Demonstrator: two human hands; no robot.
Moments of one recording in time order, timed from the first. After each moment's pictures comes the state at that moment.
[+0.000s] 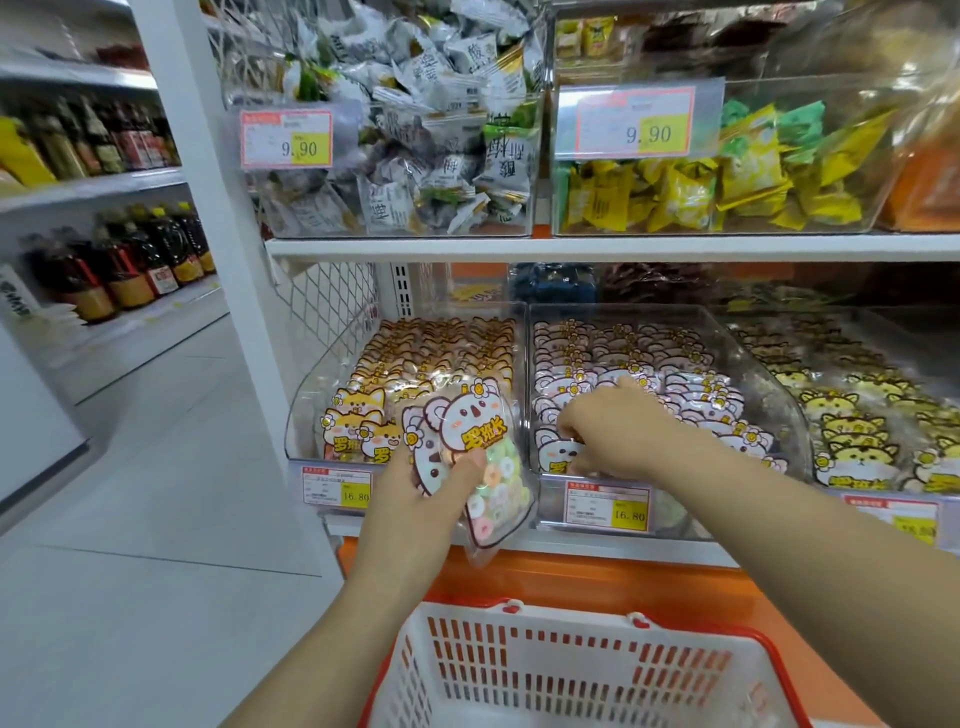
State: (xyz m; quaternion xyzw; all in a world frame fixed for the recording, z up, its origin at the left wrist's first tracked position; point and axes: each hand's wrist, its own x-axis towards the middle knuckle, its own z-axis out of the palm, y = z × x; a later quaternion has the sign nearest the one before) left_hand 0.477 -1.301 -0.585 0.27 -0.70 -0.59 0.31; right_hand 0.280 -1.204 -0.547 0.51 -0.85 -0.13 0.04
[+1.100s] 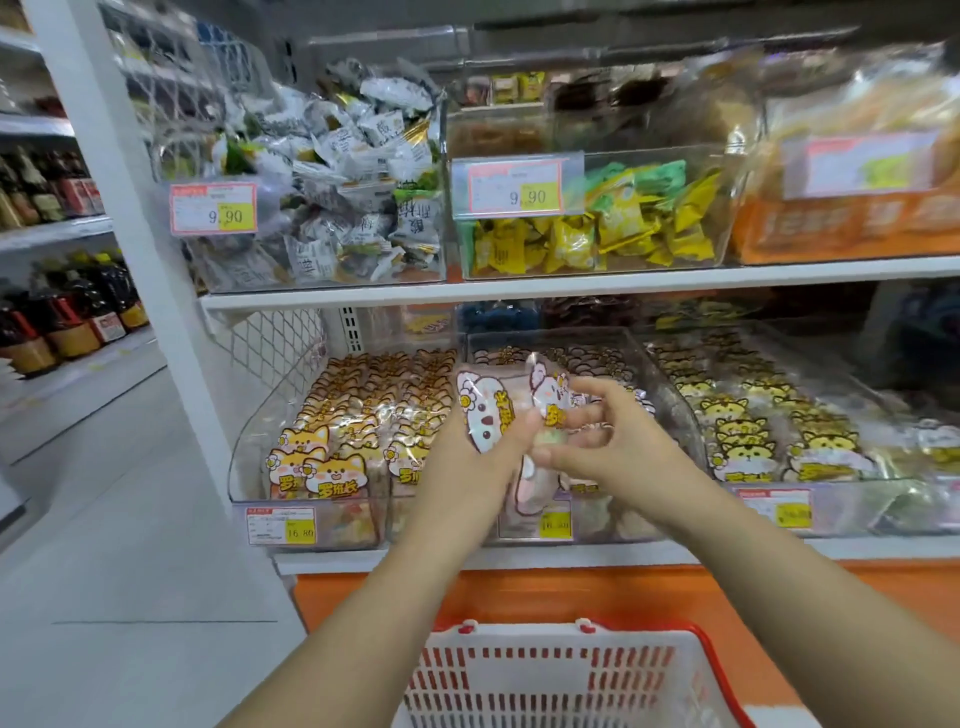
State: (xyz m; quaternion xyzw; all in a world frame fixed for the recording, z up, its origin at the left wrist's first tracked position) left_hand 0.415 -1.239 -0.535 0.17 -0.76 -0.56 0.28; right_hand 0.309 -1.114 -0.532 0.29 -0.75 0.58 -0.16
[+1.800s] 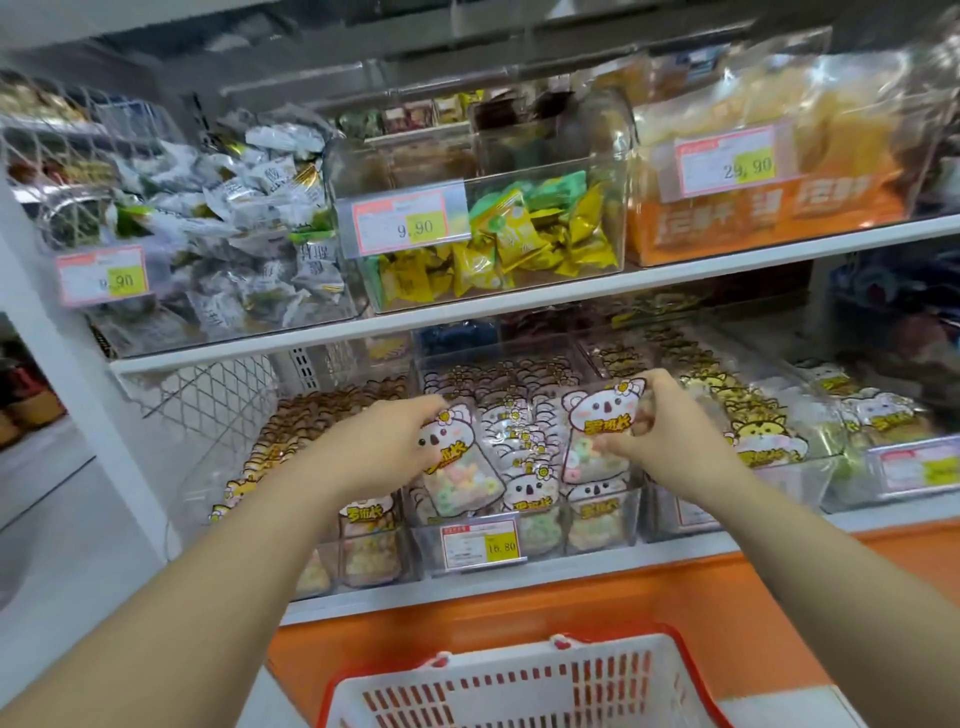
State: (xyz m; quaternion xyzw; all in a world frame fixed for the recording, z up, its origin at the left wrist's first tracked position) left_hand 0.374 -1.282 -0.476 0.13 -0.99 -0.07 -0.01; right_hand 0.238 -1.041 -0.542 0.22 -0.84 0.50 -0.03
